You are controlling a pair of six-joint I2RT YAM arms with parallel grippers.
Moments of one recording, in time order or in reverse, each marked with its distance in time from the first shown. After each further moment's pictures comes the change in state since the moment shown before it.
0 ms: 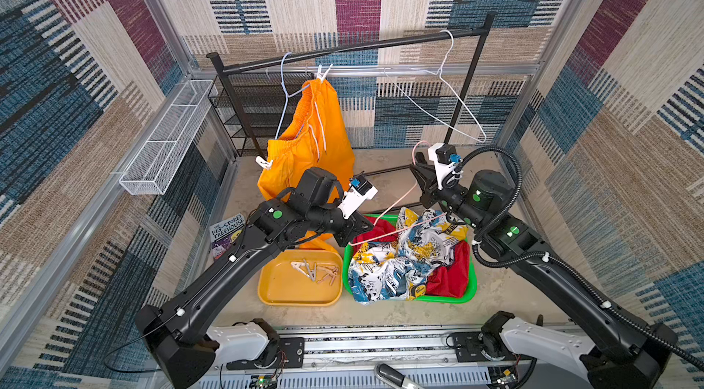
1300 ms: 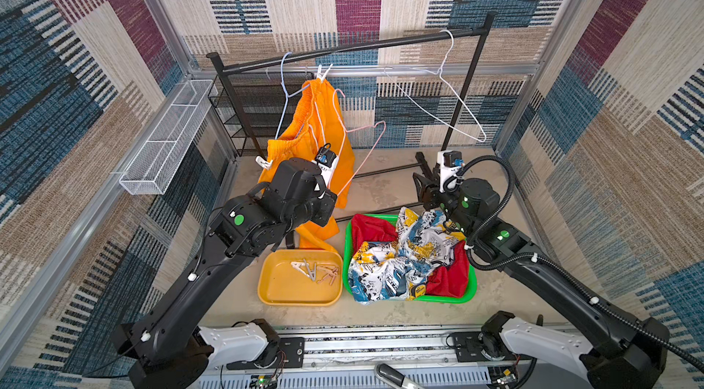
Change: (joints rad) left arm -0.098 -0.011 0.327 -0.255 -0.811 -0.165; right arm -0.001 0.002 -0.128 -0.017 0.280 0.190
